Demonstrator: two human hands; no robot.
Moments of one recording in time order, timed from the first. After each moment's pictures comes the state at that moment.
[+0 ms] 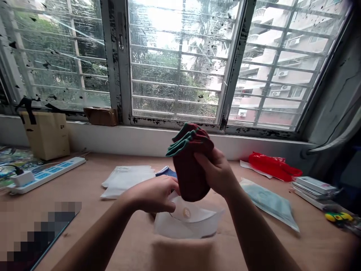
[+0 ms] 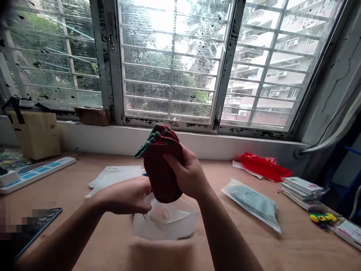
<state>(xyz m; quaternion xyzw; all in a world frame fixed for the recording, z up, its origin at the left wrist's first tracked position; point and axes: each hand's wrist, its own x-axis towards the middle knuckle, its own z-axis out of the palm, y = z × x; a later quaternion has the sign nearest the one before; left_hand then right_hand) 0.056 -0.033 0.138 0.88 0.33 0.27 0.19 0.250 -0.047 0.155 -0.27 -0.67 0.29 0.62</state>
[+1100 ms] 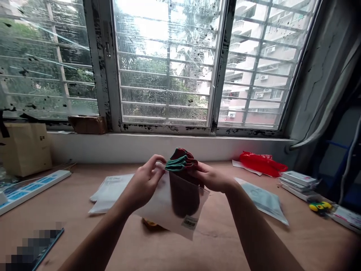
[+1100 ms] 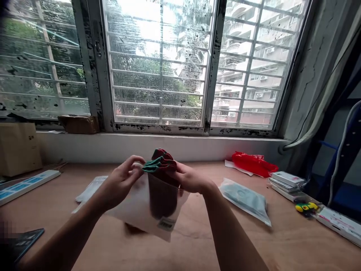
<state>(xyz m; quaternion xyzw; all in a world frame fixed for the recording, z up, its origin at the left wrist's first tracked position) 0.051 -0.017 0.144 0.78 0.39 0.43 0.24 0.300 -0.018 0.139 -0.39 -0.73 0.44 0.35</state>
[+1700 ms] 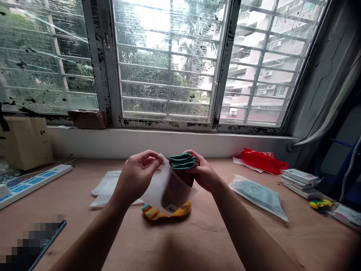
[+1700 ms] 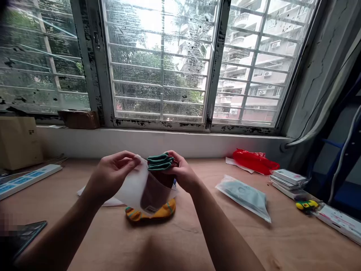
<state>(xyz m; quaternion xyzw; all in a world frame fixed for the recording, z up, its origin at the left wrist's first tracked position) 0.048 -0.019 0.148 0.72 0.40 0.52 0.24 0.265 -0.005 0.121 -0.20 -0.58 0.56 0.56</state>
